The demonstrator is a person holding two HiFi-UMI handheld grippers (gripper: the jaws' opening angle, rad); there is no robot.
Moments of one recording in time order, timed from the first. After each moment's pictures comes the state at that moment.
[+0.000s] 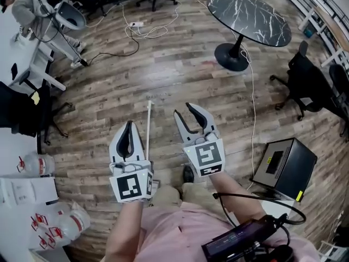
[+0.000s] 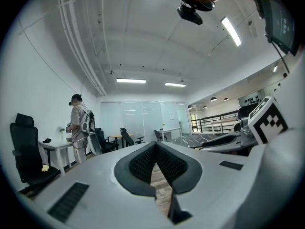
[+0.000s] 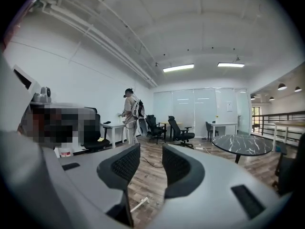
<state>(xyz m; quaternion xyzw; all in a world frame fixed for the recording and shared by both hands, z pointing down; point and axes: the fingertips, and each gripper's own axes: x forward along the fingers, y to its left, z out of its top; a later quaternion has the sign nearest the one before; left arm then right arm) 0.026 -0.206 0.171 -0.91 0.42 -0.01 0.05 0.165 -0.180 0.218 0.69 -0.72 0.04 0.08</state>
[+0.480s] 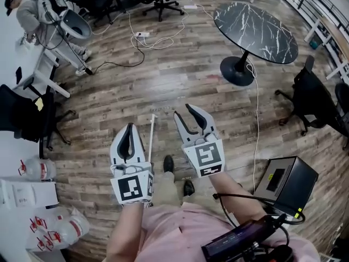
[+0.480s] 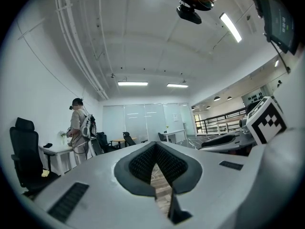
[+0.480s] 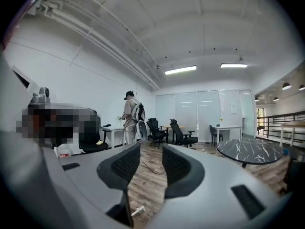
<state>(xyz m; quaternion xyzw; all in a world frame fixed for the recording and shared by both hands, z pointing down) 0.063 -0.262 0.157 -0.89 0.44 0.00 0.07 0.204 -0.247 0.205 0.68 -0.73 0.02 0.07</state>
